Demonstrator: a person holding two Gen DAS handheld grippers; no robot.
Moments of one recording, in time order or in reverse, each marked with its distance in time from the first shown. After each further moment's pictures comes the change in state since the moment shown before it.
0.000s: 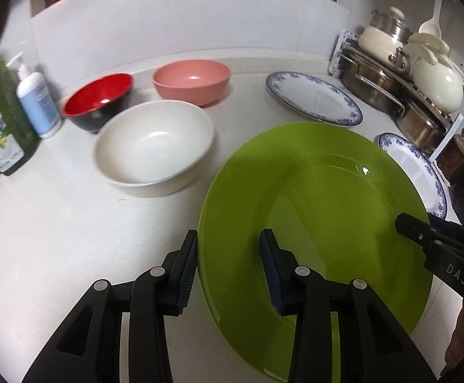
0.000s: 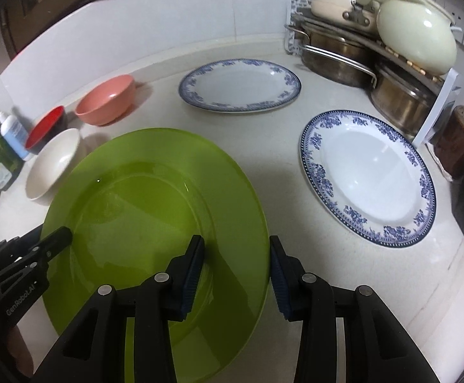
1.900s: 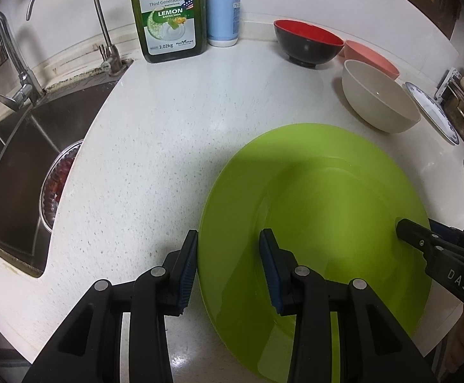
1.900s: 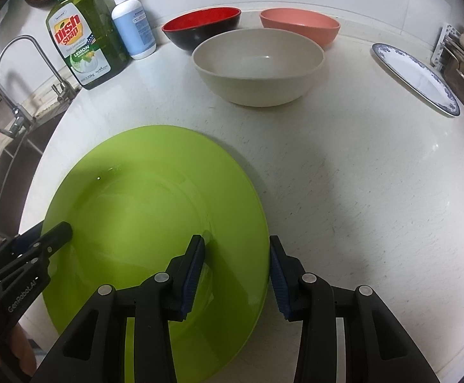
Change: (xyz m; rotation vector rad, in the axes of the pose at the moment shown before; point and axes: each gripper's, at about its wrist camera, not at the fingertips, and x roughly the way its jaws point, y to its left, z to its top) left arm -0.043 0.193 -0.106 -0.300 0.096 0.246; right arm 0.027 0.212 -0.068 -0.284 0.162 0.228
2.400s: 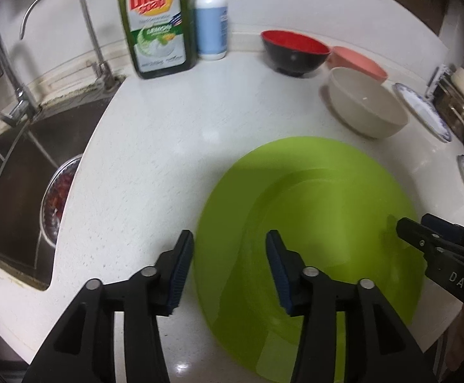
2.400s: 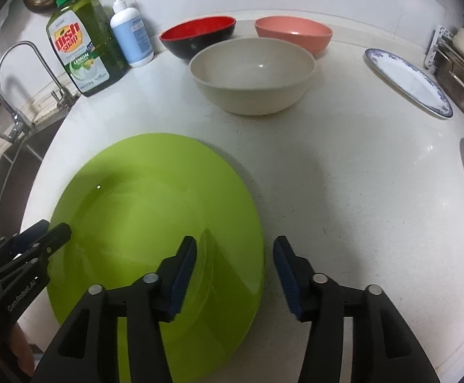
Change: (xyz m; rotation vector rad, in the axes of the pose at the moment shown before) left arm -0.014 -0.009 0.007 0.052 -0.046 -0.022; right arm -0.014 -0.005 -0.001 0.013 -0.050 -0.012
